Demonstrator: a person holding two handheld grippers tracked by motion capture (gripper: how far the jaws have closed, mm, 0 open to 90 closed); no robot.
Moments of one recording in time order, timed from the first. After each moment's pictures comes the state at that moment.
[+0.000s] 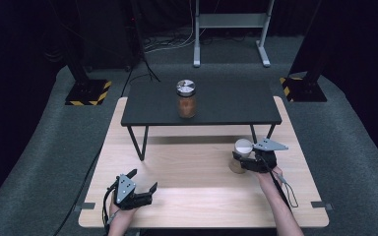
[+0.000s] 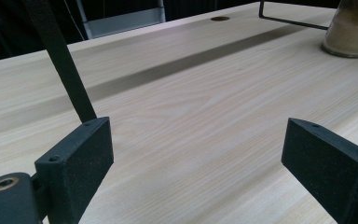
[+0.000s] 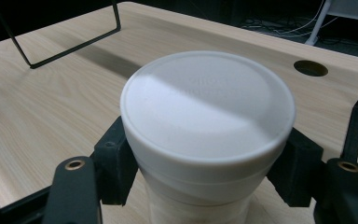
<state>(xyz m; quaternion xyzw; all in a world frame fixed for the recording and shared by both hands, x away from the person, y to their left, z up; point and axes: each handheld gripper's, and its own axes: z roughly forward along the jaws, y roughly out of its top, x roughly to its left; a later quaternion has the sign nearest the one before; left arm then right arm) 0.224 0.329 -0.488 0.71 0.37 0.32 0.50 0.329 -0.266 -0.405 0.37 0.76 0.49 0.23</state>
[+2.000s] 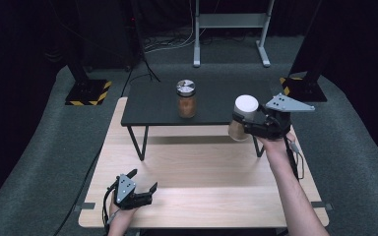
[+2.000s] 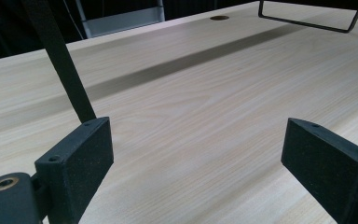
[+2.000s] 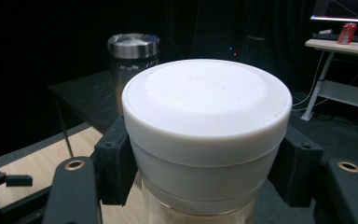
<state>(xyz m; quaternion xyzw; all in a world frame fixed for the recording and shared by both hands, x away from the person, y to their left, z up) 0.224 0.330 -0.488 0.71 0.37 0.32 0.50 0.314 -0.254 -0.257 0.32 0.71 0.57 0.27</state>
